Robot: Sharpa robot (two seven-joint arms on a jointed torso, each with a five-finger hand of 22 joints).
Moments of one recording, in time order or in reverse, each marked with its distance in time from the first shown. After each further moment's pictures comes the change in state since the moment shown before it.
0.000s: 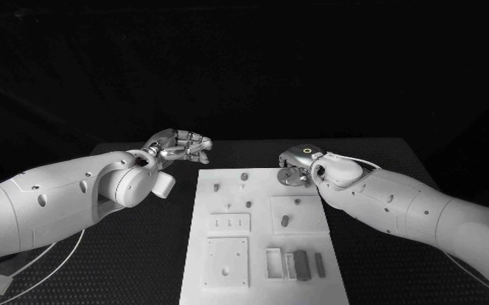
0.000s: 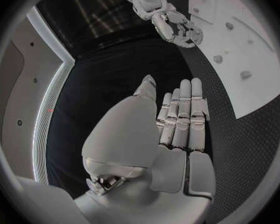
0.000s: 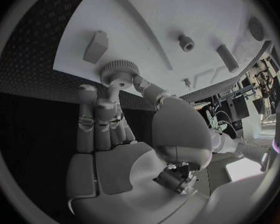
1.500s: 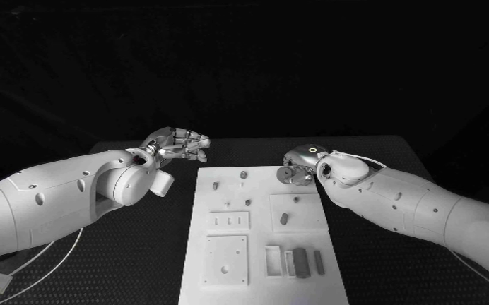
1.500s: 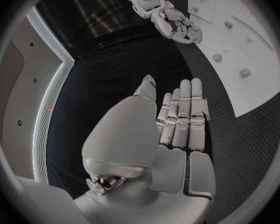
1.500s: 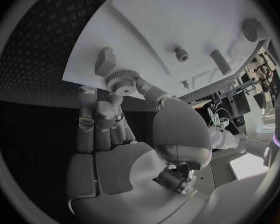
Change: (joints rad) left arm 0.000 -0.001 0.000 -0.003 0.000 0.000 -0.001; left_hand -0.004 0.004 0.000 0.000 0.000 0.000 0.000 0.000 -0.001 0.000 0.000 -0.004 0.000 0.000 0.000 -0.004 0.005 0.000 0.000 0.000 0.000 0.001; right arm -0.002 -0.041 0.004 0.025 0.039 0.032 0.011; right_hand -0.008 0.034 -0.006 0.012 0.000 0.009 -0.008 0.004 0.040 -0.004 -0.004 0.339 0.076 0.003 -0.013 0.076 0.067 0.000 0.002 -0.009 0.055 0.000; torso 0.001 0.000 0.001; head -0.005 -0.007
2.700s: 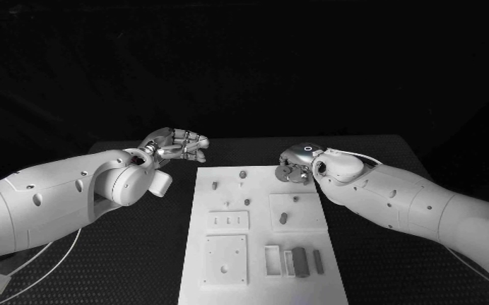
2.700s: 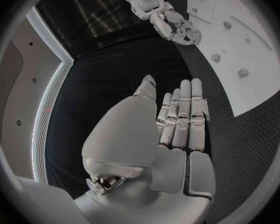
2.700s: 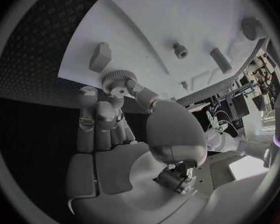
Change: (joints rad) left arm 0.000 -0.001 0.000 0.000 -0.001 0.001 -0.010; left_hand 0.000 0.000 0.000 0.000 0.000 0.000 0.000 0.000 -0.001 -0.002 0.006 -0.004 0.000 0.000 0.000 -0.008 0.004 -0.007 0.000 0.000 -0.004 0.001; right arm 0.006 0.016 0.004 -0.003 -0.032 0.033 -0.004; right_hand 0.053 0.157 0.006 -0.071 -0.008 -0.004 -0.004 -0.005 0.006 -0.015 -0.020 0.102 -0.016 -0.002 -0.020 0.011 0.027 0.000 -0.021 -0.005 0.020 0.000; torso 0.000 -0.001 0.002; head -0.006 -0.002
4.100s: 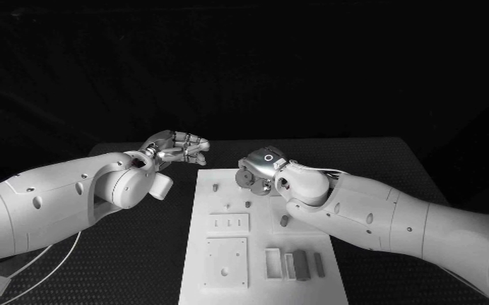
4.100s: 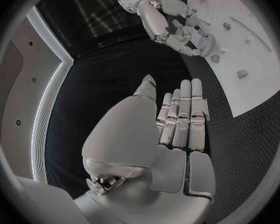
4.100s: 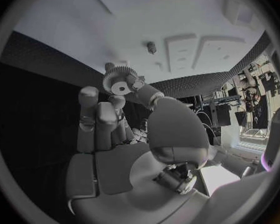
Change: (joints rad) left arm 0.000 -0.003 0.000 0.009 -0.001 -0.001 -0.004; left_hand 0.000 0.000 0.000 0.000 0.000 0.000 0.000 0.000 -0.001 -0.005 0.002 -0.004 -0.001 0.000 0.000 -0.004 0.005 0.001 0.002 -0.002 0.000 0.001; right arm -0.009 0.061 -0.003 0.251 -0.217 -0.094 -0.163; right_hand -0.004 -0.044 -0.009 0.003 0.000 0.009 -0.009 0.009 0.011 0.013 -0.015 0.019 -0.017 0.011 -0.003 0.004 0.008 0.003 0.014 -0.005 0.006 0.000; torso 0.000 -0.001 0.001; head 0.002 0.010
